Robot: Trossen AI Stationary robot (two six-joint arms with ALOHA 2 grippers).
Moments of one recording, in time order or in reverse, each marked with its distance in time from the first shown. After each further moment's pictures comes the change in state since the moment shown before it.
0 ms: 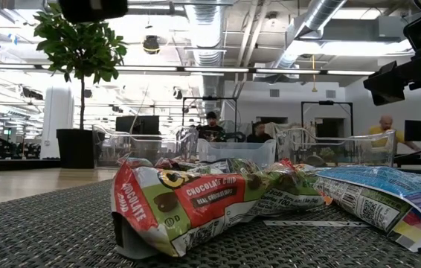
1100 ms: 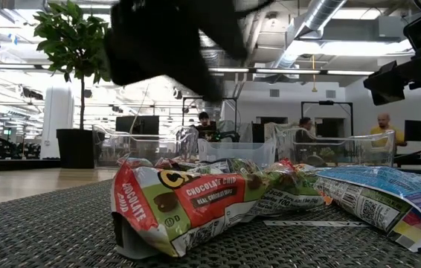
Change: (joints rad) left arm -0.015 0.412 0.285 -0.065 -0.152 0.006; right arm 0.000 0.000 0.000 0.002 0.000 0.000
